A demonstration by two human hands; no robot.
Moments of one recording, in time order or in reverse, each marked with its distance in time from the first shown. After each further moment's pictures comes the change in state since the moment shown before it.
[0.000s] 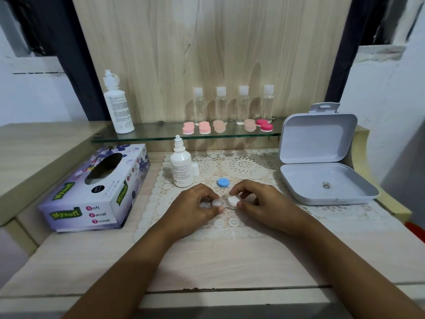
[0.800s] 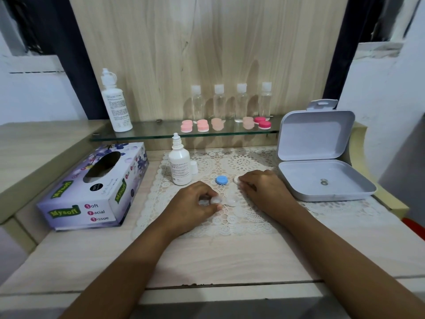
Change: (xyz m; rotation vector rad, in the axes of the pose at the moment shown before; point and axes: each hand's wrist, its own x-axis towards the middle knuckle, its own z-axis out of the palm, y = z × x) left_hand -0.001 0.001 0.000 -0.004 0.008 0.000; right_hand 0.024 0.032 0.005 -0.457 0.179 0.021
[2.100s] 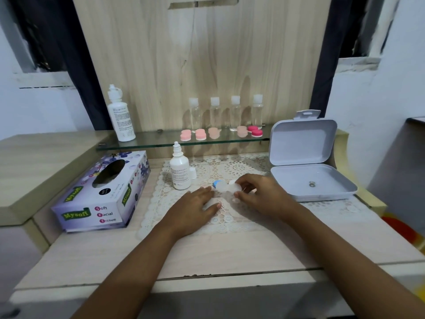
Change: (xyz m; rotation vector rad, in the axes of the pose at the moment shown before) left_hand 0.001 0.001 0.004 0.356 -0.197 -0.033; right_hand -0.020 -0.021 -0.037 0.276 -0.024 0.024
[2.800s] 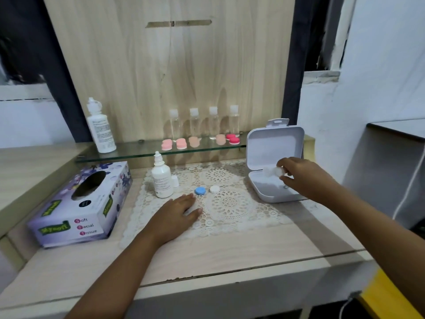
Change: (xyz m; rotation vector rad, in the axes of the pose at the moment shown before) left_hand -0.004 0.005 -0.004 -0.022 -0.009 -0.021; right_hand -0.025 0.070 -0.101 -0.544 0.105 0.027
